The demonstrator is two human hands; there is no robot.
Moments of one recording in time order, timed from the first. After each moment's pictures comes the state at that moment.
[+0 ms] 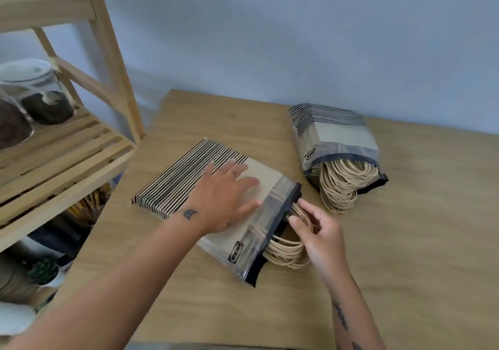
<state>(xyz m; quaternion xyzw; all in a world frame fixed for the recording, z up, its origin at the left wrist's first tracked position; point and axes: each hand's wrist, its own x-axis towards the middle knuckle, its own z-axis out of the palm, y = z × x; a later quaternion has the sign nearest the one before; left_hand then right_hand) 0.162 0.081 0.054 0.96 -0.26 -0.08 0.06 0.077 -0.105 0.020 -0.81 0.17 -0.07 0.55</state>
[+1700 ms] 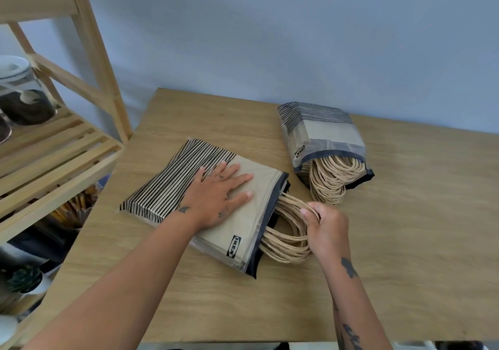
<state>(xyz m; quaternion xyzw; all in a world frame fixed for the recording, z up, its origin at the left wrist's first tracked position) 0.180 0.085 0.014 0.94 -0.26 -0.12 0.17 0.084 -0.118 0.023 -0.91 0.20 -0.16 0.32</state>
